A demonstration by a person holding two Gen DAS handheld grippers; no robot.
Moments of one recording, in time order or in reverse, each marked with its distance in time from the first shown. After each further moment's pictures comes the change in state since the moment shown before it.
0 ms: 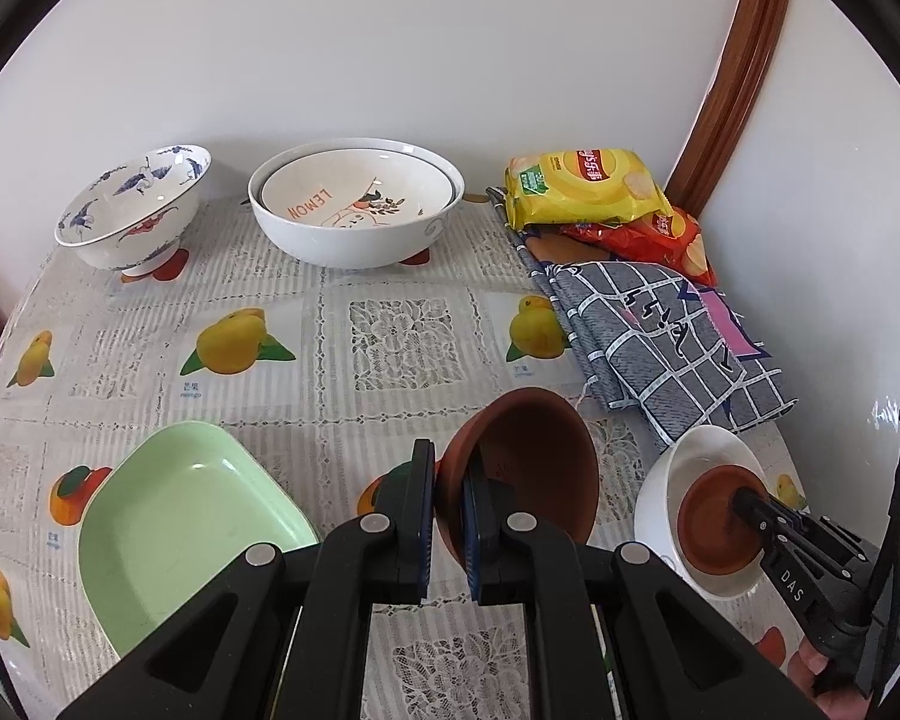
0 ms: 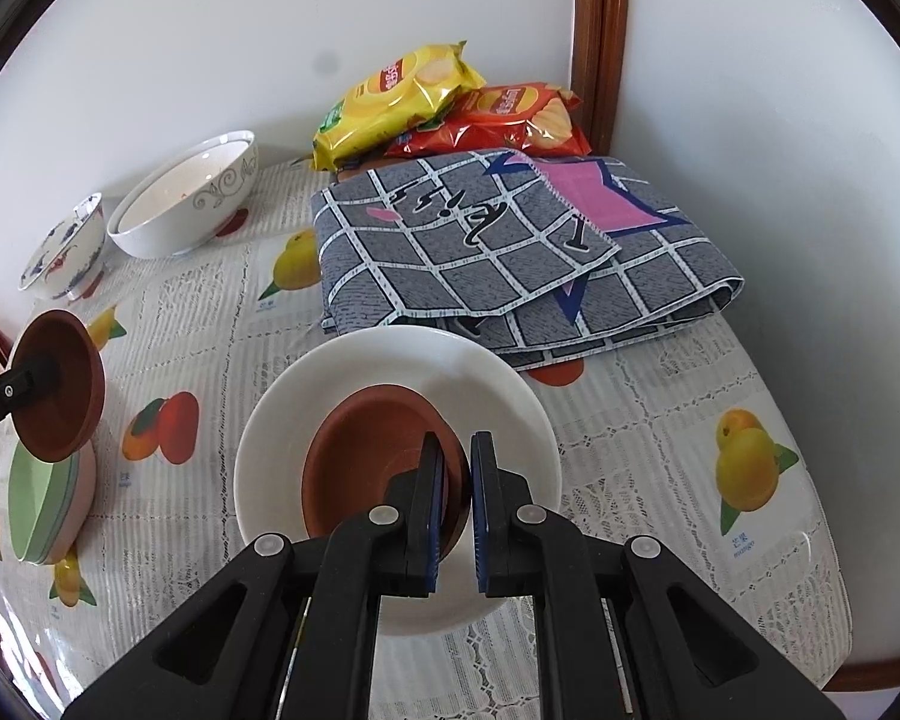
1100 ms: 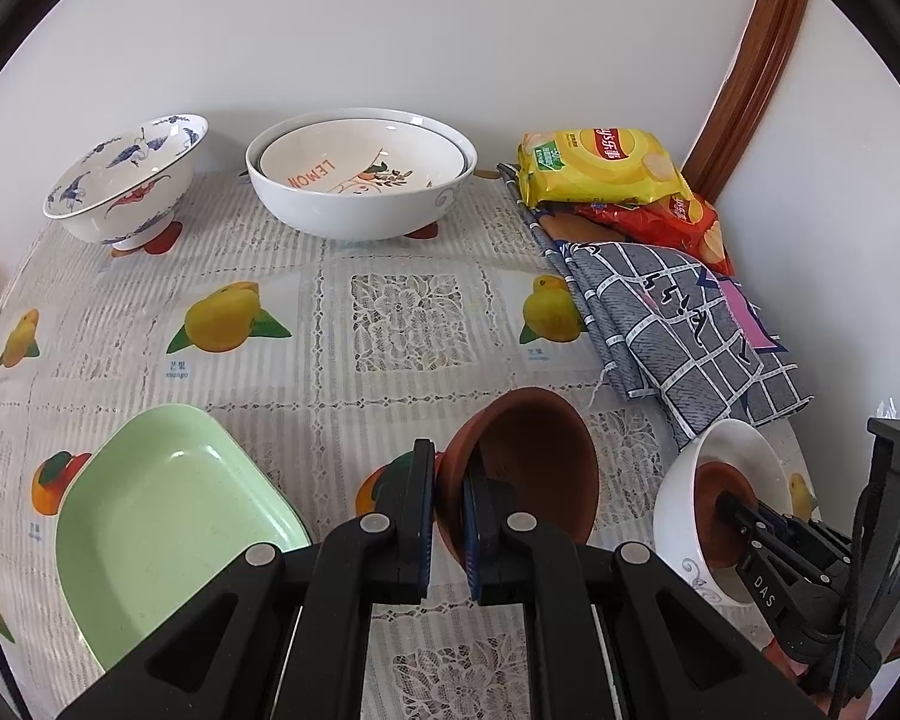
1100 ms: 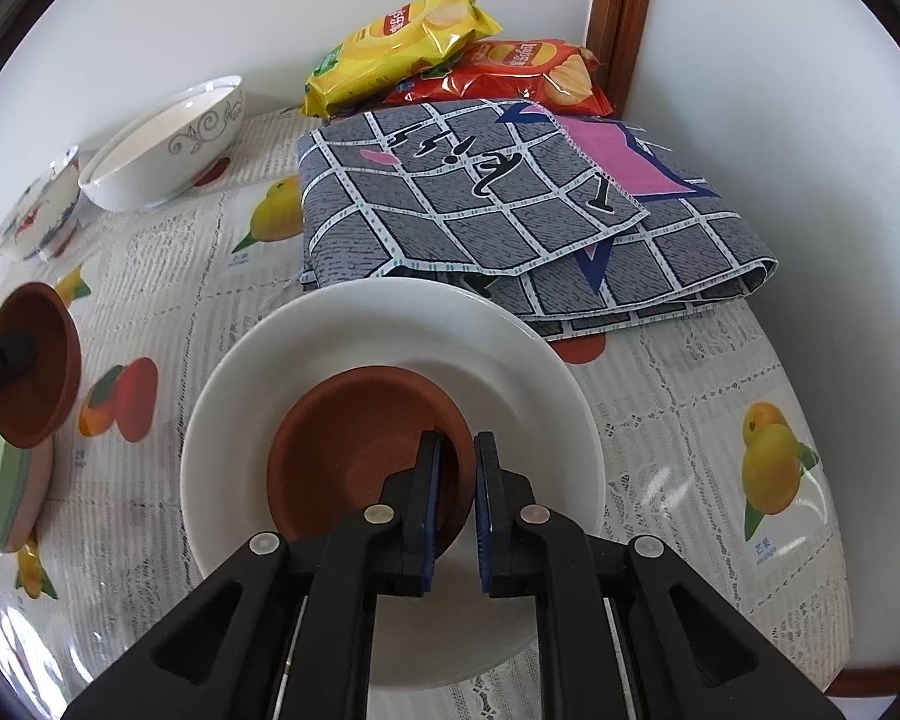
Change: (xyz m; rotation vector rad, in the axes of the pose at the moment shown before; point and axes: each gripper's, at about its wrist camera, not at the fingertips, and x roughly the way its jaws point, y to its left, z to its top) left arm 0.021 0.006 -0.002 -0.022 0.045 -0.002; right arm 0.034 0.010 -0.005 -0.058 0.071 -0.059
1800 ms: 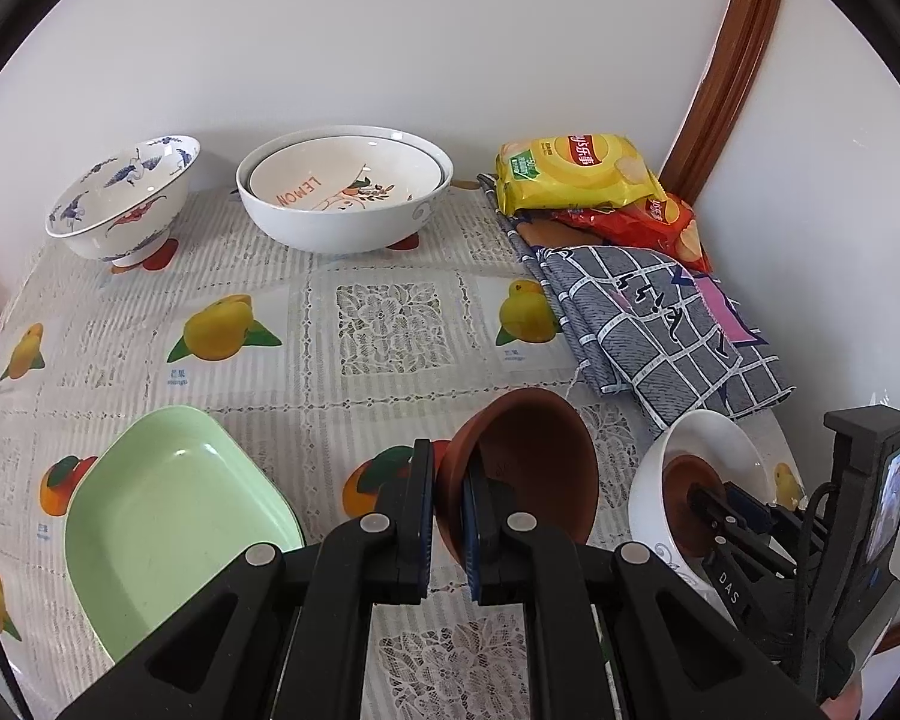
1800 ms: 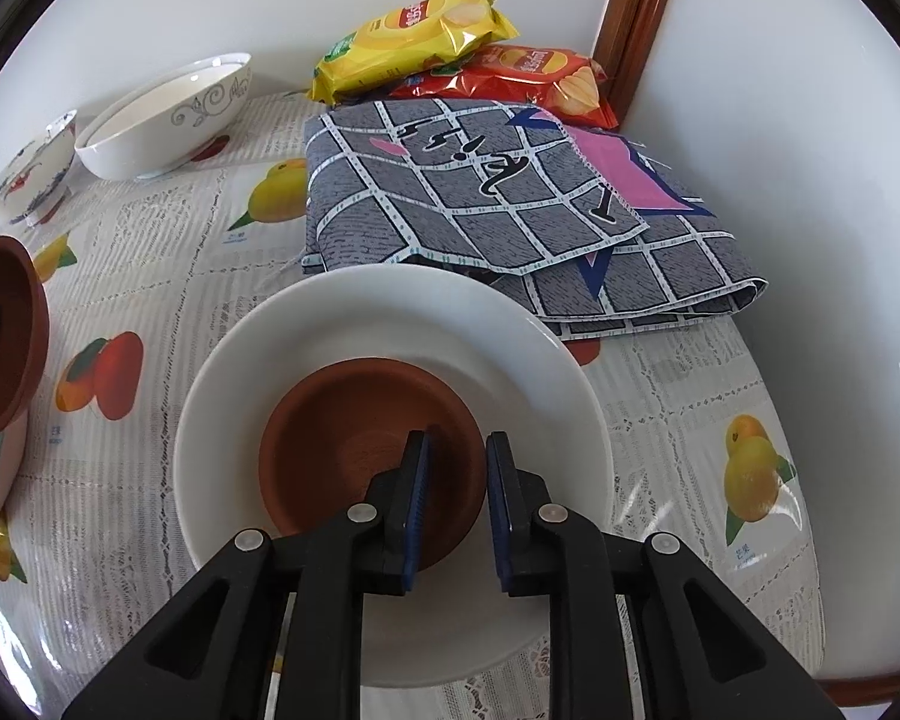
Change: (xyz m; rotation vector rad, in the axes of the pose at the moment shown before) left arm -0.020 -0.011 -0.003 0.029 -0.020 -0.010; right arm -0.004 0.010 -0.003 -0.050 -0.008 -0.055
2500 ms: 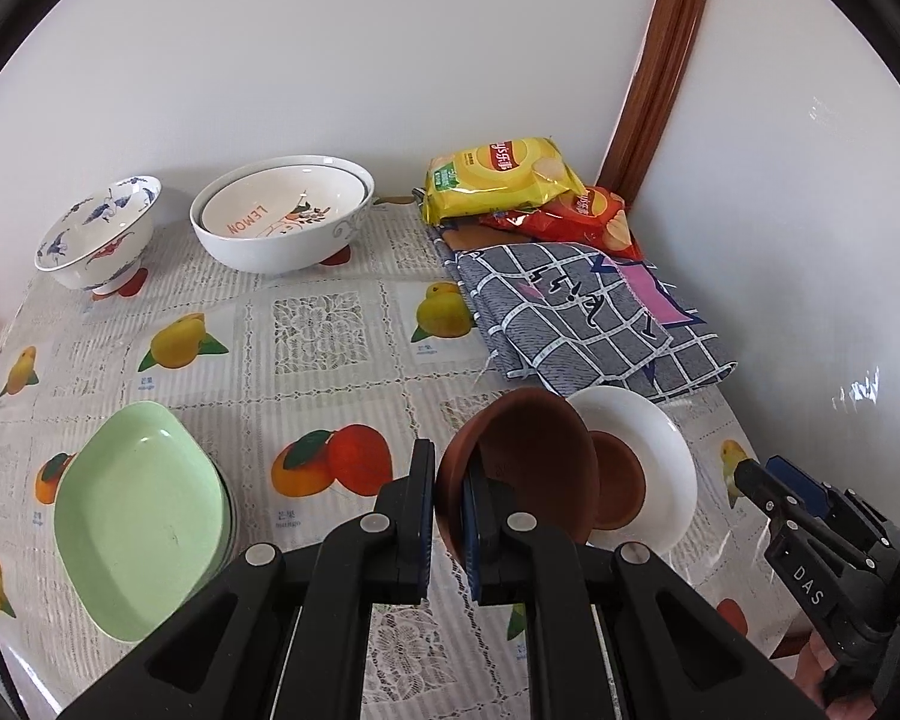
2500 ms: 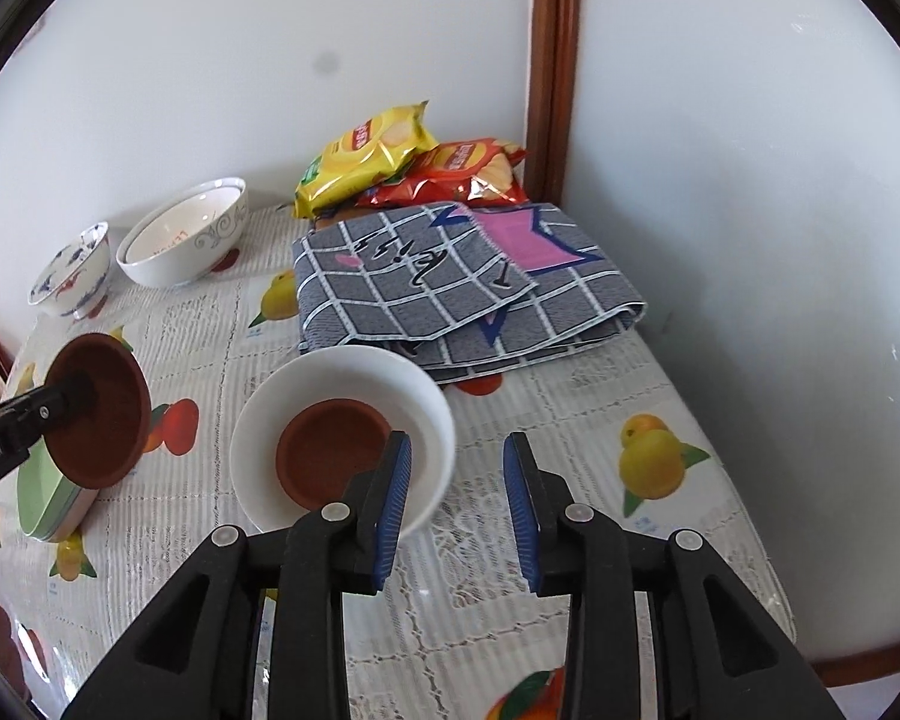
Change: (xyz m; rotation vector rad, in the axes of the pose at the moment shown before) left arm -0.033 -0.059 -0.018 0.065 -0.032 -0.032; right arm -0.088 -0.062 -0.019 0.125 -0.168 0.061
